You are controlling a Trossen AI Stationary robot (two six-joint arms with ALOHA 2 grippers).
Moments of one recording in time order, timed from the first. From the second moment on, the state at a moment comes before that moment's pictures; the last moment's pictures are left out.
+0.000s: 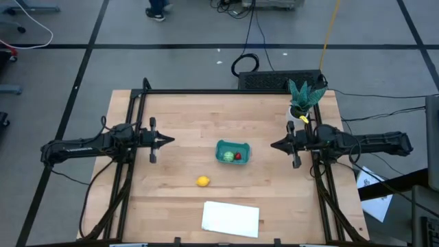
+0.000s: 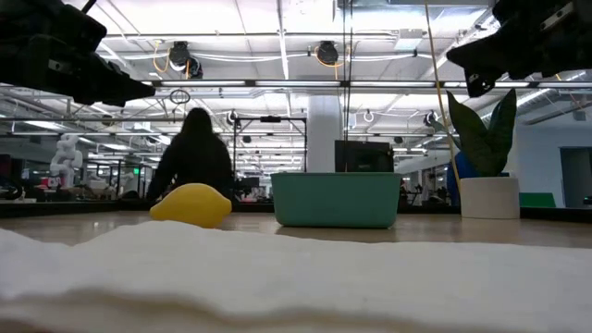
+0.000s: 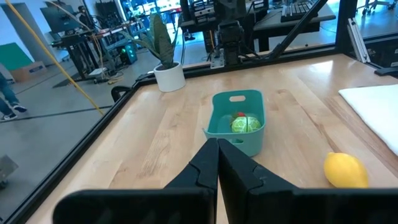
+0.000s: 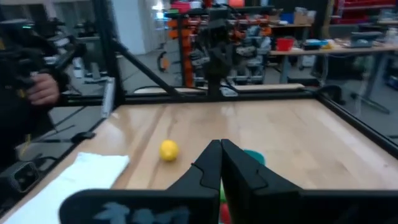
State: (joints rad) left arm 0.16 0.22 0.12 -0.04 0.08 0.21; right arm 0.00 0.37 0.18 0.13 -0.06 0.06
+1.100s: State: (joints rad) left arm 0.16 0.22 0.12 -0.08 0.08 0.19; right arm 0.00 0.27 0.05 0.21 -0.02 0.09
